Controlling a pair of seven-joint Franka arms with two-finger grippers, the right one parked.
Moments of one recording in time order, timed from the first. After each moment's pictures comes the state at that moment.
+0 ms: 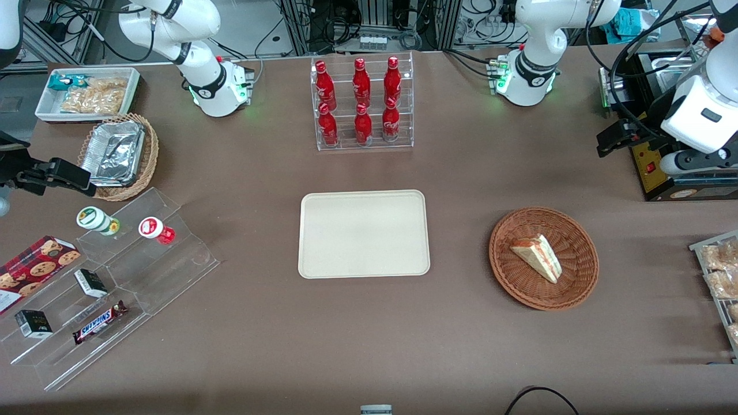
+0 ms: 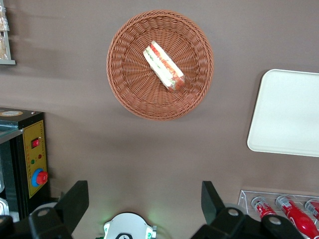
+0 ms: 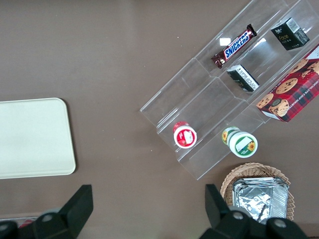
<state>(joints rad) -0.03 0.02 -0.09 -1.48 -0.01 1.38 -0.24</state>
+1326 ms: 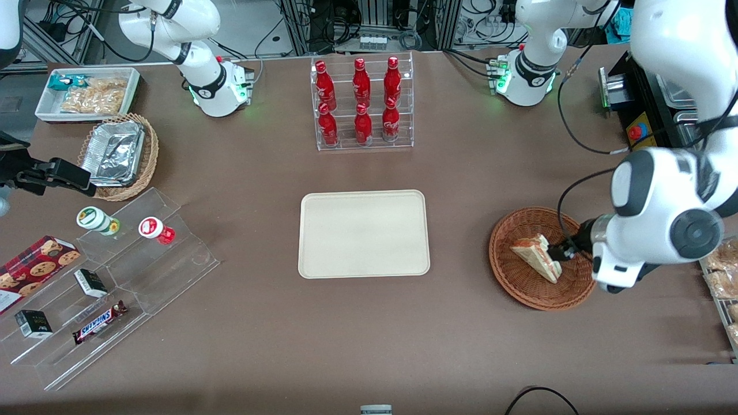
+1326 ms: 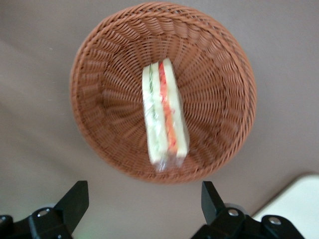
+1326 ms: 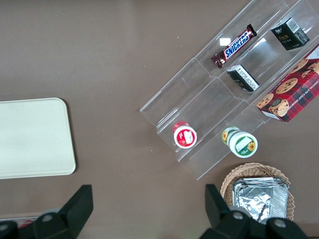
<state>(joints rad) -0.03 0.49 -0.09 -1.52 0.00 1.72 -0.71</state>
